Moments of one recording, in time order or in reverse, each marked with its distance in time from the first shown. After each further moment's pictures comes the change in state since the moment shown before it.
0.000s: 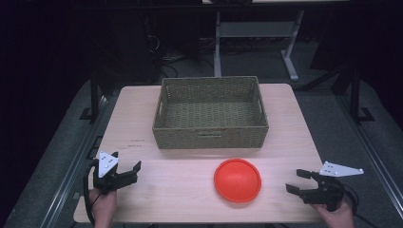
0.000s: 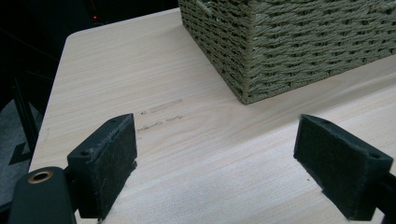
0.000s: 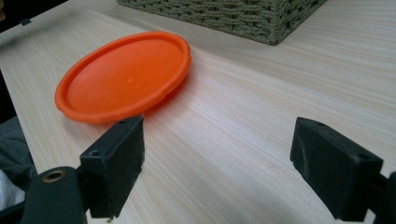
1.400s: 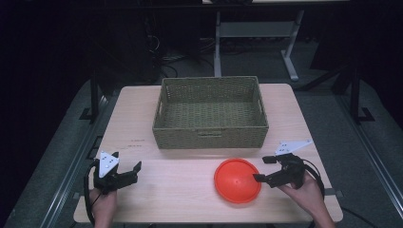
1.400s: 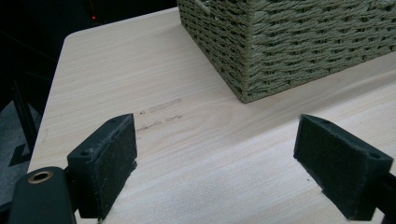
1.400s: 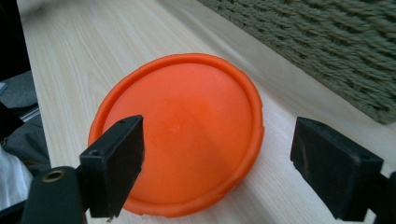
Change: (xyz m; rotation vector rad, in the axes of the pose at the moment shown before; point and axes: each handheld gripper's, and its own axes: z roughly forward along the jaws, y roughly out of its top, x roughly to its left) left arm 0.000 -0.001 0.001 0.003 -0.005 0.007; right arm 0.041 0.082 0.074 0.211 0.120 -0.132
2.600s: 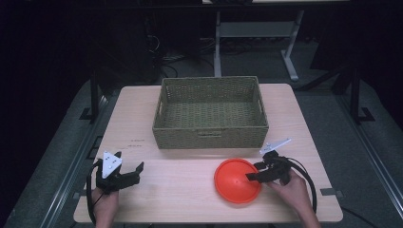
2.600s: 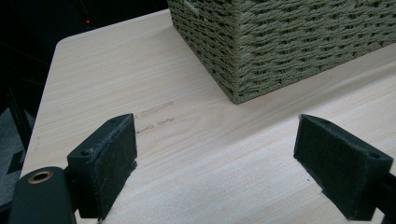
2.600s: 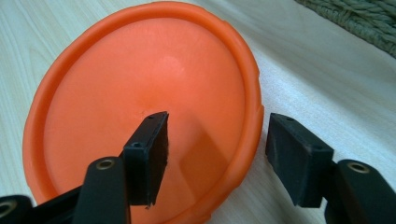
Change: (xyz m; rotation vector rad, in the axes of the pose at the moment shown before) left arm -0.005 0.002 0.002 -0.002 -0.017 0.033; right arm -0.011 -0.001 0.045 0.174 -0.033 0.106
